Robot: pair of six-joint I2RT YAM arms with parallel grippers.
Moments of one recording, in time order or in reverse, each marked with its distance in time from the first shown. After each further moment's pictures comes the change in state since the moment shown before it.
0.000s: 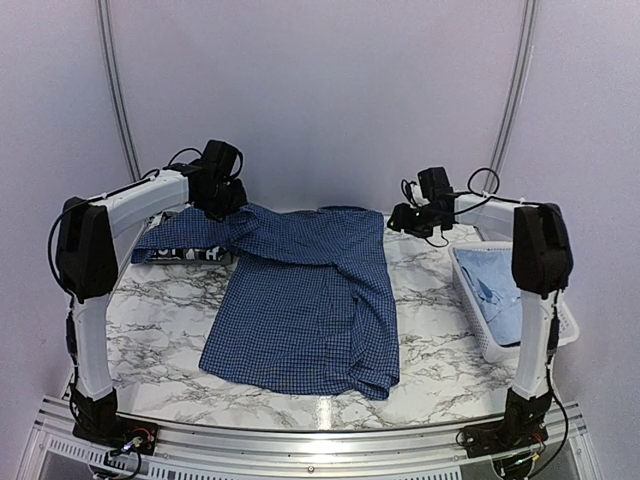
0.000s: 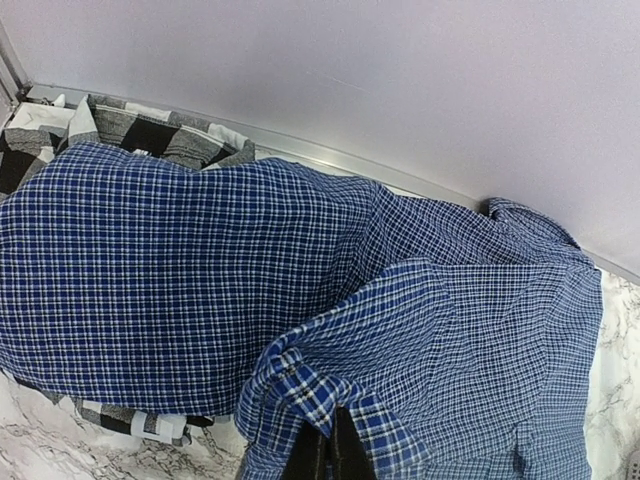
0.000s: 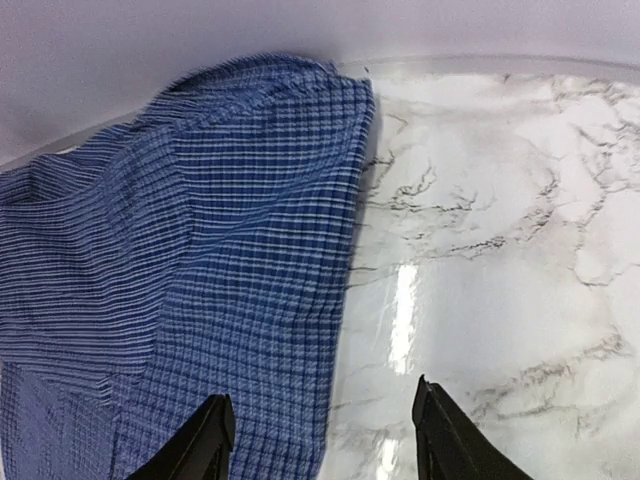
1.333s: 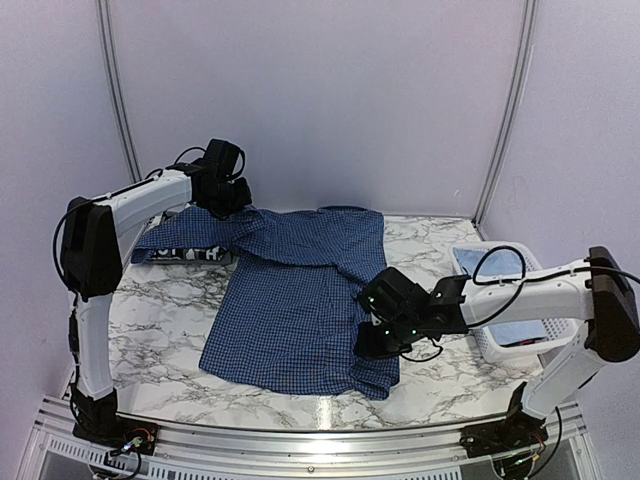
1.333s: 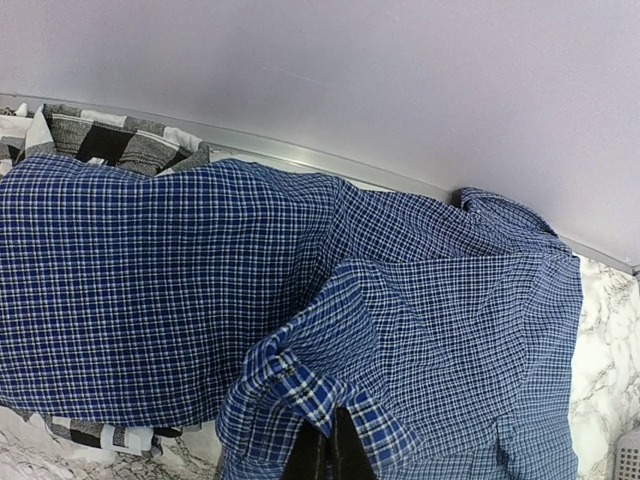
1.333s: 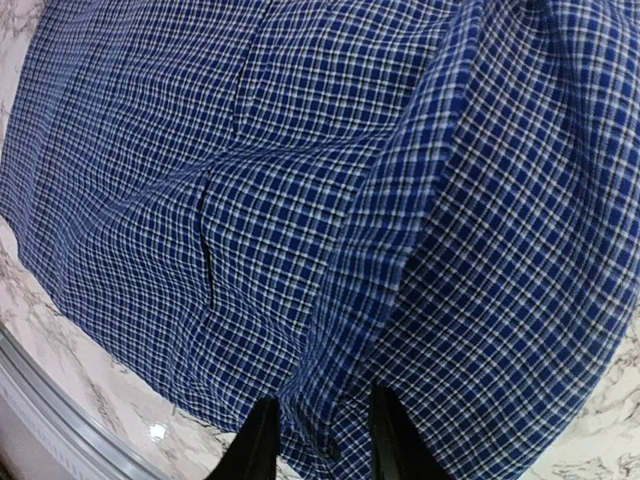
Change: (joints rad) left arm 0.000 0.034 0.043 0.017 0.071 0.023; right arm 0.751 -0.684 -0.843 -0.104 0.198 0.418
